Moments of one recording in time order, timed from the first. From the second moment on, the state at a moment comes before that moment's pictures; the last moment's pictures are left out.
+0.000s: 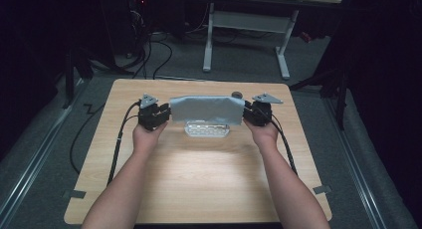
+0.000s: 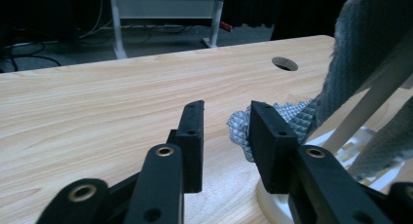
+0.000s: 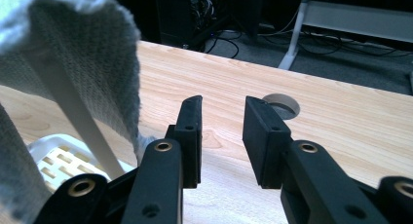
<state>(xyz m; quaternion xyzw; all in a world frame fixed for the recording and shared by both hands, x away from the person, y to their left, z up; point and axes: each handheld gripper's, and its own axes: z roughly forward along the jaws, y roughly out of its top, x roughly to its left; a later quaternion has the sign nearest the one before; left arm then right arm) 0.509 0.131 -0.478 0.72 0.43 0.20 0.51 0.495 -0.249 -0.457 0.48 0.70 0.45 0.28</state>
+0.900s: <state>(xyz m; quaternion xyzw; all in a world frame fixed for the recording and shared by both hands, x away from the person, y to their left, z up) 0.509 0.151 -0.477 0.69 0.46 0.18 0.53 0.492 -0.255 -0.453 0.48 0.70 0.44 0.28</state>
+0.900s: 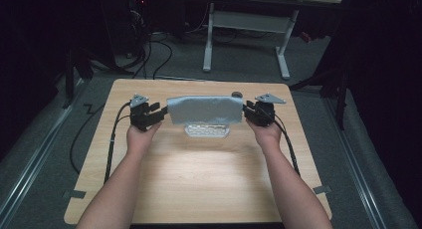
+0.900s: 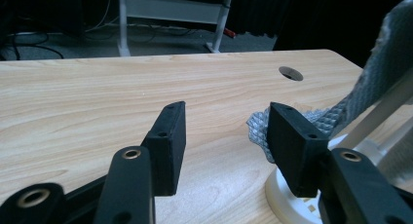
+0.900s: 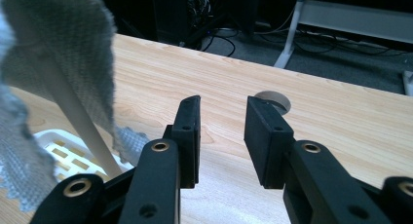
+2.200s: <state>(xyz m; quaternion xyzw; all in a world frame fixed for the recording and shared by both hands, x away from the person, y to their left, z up) 0.420 0.171 -0.502 0.73 0.45 0.20 0.47 0.415 -0.280 -0.463 0.46 0.72 0.42 0.31</state>
